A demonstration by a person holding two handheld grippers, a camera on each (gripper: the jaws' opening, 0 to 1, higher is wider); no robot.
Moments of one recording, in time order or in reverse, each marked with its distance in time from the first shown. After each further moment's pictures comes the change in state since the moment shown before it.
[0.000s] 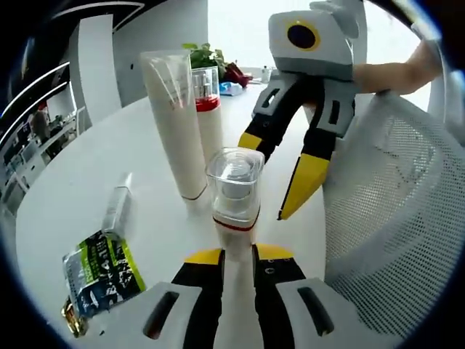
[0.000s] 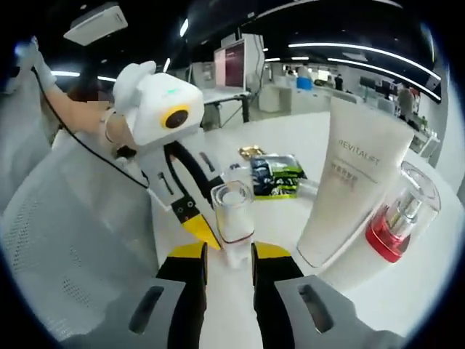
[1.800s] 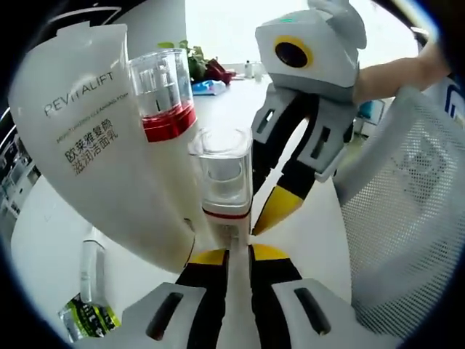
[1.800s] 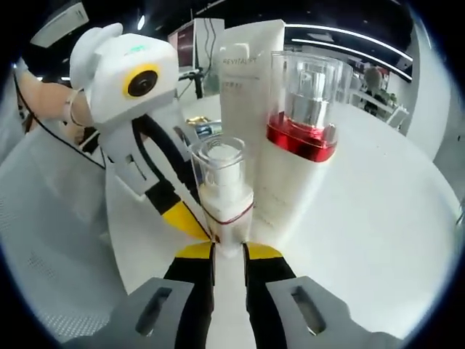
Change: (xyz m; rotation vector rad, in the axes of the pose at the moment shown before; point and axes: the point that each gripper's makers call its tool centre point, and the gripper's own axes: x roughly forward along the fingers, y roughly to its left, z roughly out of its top) left arm 0.075 -0.001 0.044 0.090 0.016 -0.070; right arm -0.027 -0.062 -0.063 0.114 0.100 -0.203
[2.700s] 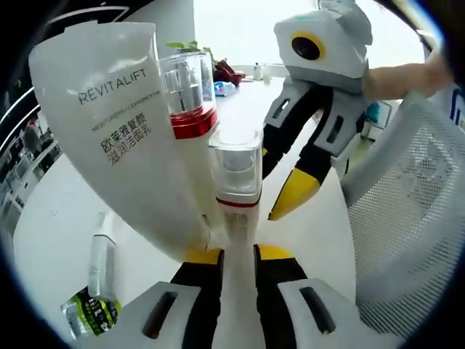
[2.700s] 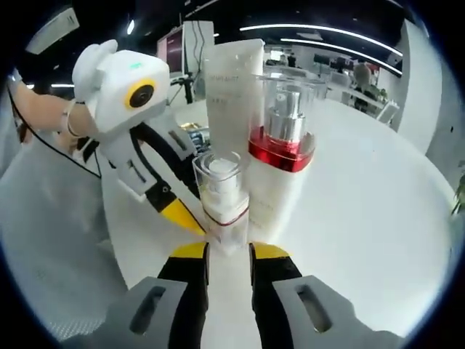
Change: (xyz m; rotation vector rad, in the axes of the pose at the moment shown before) left arm -0.014 0.012 -0.003 -0.025 -0.007 0.040; right arm -0.017 -0.007 0.008 0.062 -0.005 -0.054
